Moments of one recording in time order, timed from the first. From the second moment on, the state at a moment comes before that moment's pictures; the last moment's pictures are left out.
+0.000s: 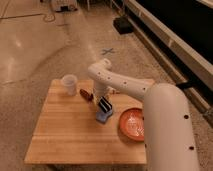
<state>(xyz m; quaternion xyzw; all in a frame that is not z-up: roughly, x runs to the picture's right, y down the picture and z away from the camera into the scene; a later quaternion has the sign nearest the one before) -0.021 0.074 0.891 -0.20 -0.29 -0.78 0.51</state>
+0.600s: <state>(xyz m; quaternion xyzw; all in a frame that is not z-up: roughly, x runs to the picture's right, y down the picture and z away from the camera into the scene) -0.023 0.080 0.879 -0.19 -0.29 -0.80 0.49</state>
